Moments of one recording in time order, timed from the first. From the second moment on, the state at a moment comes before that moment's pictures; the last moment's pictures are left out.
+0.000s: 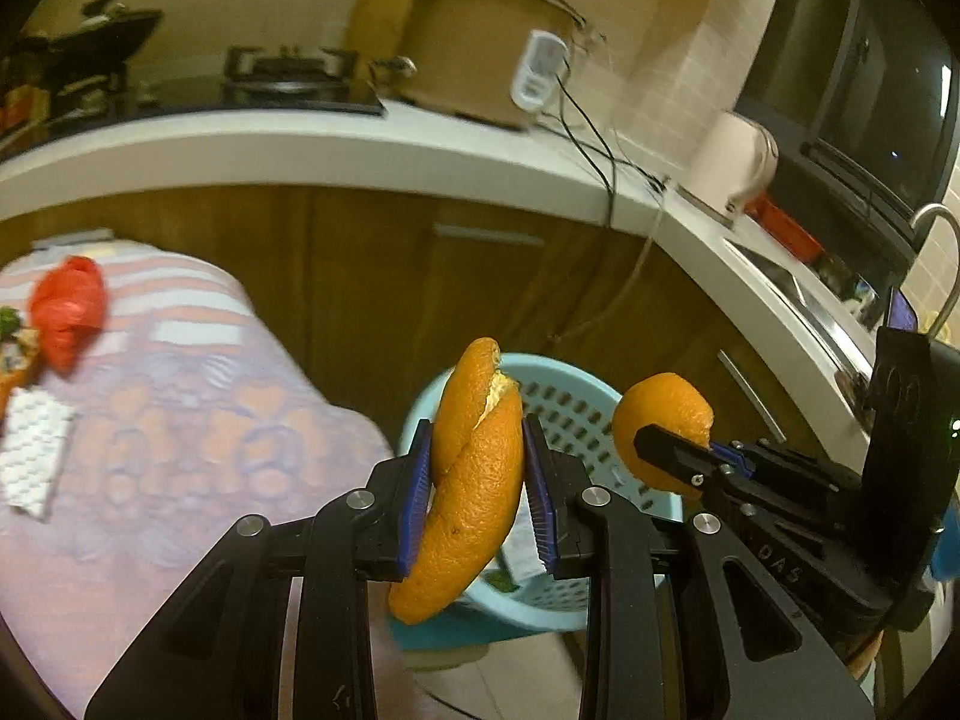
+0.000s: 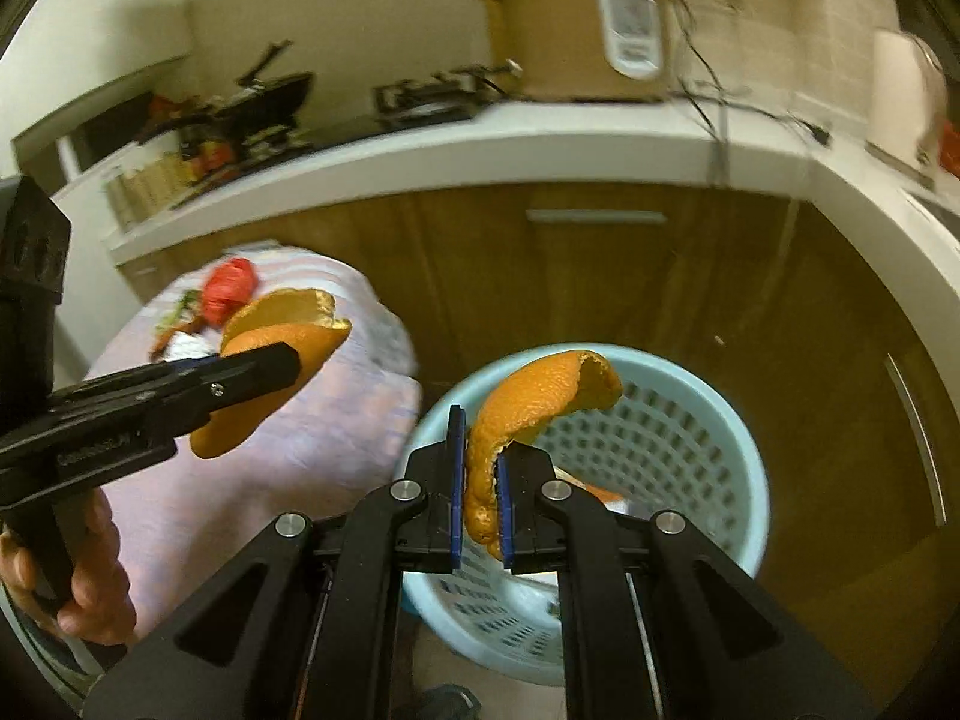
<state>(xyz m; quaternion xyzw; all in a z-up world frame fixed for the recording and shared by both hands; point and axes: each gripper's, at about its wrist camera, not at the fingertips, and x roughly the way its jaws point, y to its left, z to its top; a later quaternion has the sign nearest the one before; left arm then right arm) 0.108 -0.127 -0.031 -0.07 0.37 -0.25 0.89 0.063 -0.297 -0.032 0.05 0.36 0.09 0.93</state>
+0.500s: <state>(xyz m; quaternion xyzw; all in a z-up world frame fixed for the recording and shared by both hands) 0.133 -0.163 -0.065 -0.04 0.42 -0.24 0.87 0.083 -0.333 -0.088 0.10 0.47 0.07 0.87</state>
